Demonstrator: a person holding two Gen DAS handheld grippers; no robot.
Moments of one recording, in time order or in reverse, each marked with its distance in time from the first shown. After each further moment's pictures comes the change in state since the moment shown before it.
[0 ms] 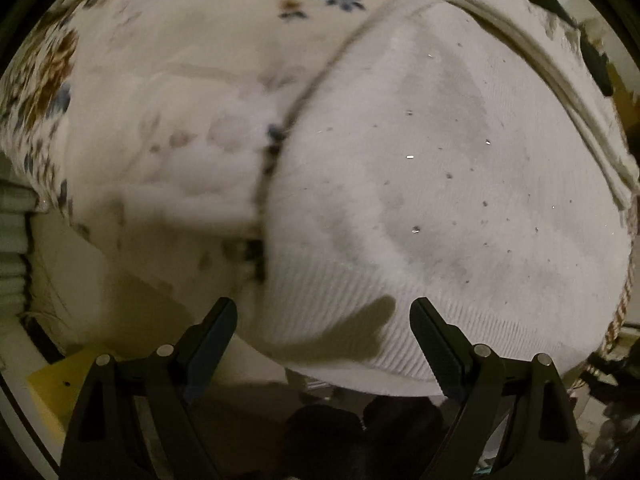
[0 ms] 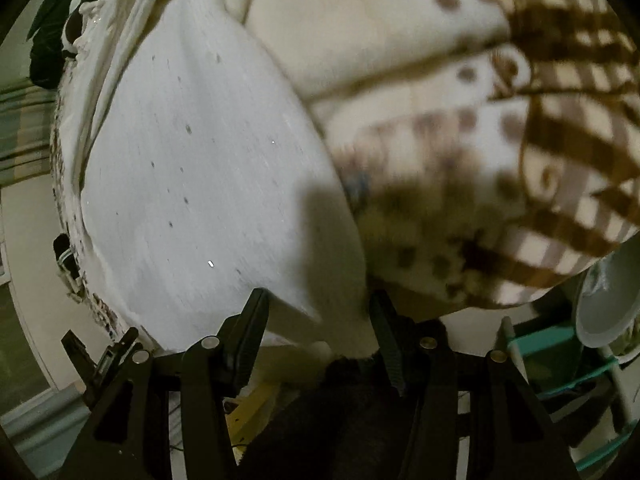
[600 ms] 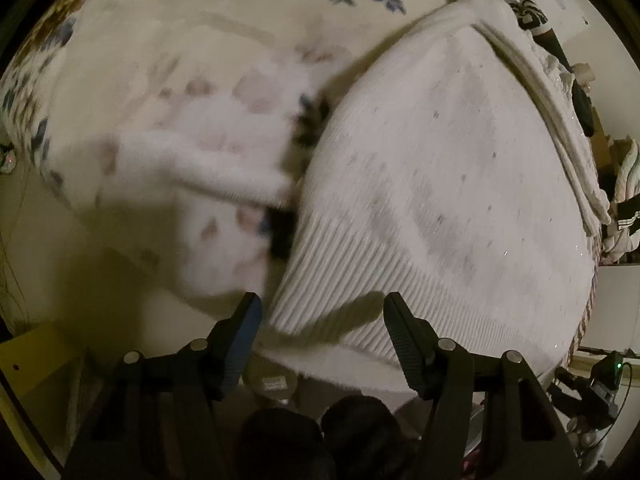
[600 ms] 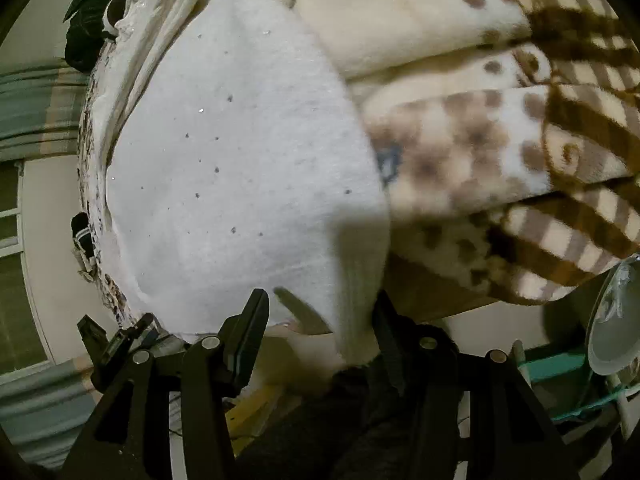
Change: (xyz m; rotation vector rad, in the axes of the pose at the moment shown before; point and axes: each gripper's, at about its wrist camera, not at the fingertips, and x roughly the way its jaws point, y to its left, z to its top) left arm 0.023 0.047 -0.032 -0.096 -0.019 -0.180; right arm -0.021 -0.023 -0.020 -0.094 -0.048 0.061
